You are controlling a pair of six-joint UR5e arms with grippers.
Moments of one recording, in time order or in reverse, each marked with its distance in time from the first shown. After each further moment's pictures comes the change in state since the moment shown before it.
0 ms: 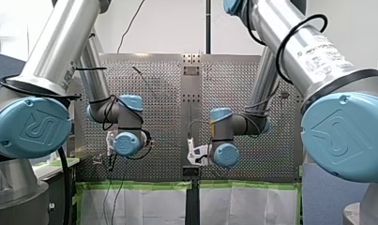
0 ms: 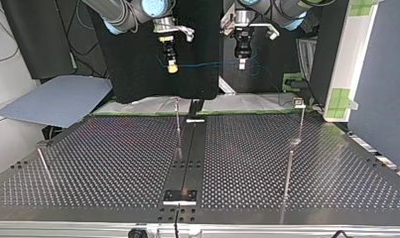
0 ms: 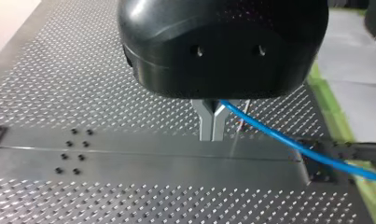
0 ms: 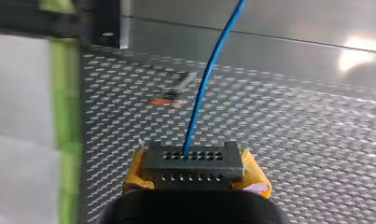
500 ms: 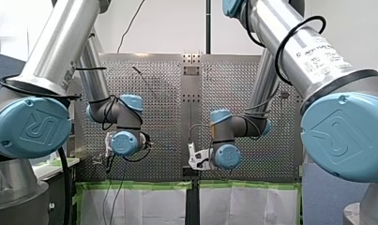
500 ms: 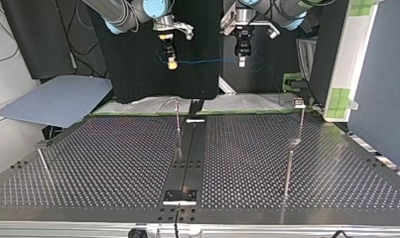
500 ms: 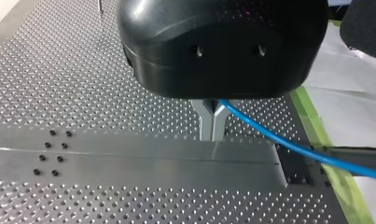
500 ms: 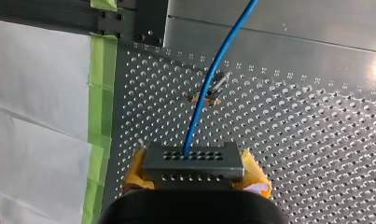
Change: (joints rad) left arm 0.002 0.001 -0.003 -0.052 0.007 -0.001; right arm -0.001 0.010 -0.001 0.062 0.001 0.001
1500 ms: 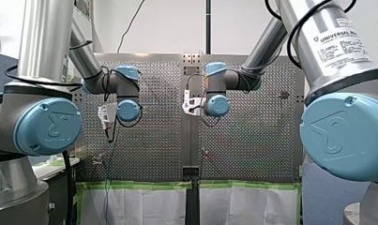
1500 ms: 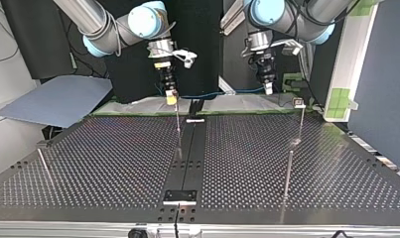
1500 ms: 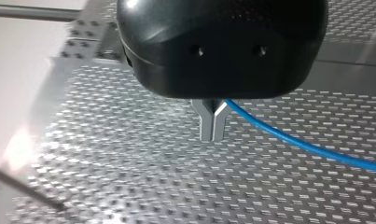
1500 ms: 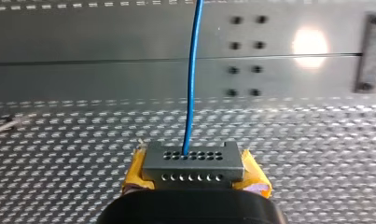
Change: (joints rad) left arm 0.167 0.268 0.139 -0.222 -0.075 -0.141; right arm -0.021 -0.250 -0.250 0.250 -0.067 0.116
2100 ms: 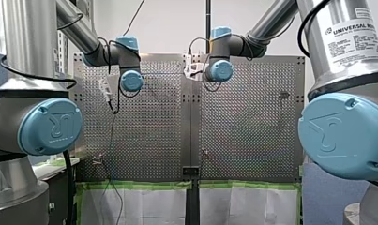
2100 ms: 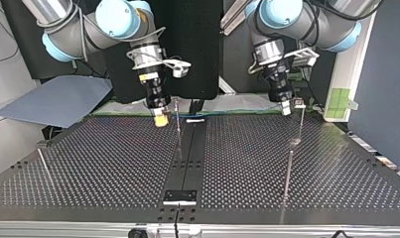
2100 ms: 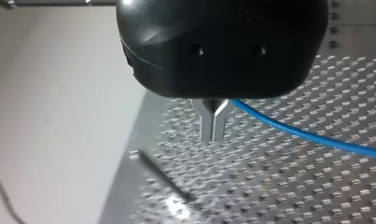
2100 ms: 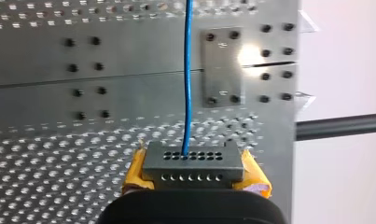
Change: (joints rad) left arm 0.018 0.169 0.169 -0.169 -0.067 -0.021; right arm -0.032 -0.164 -0.137 0.164 -0.086 0.009
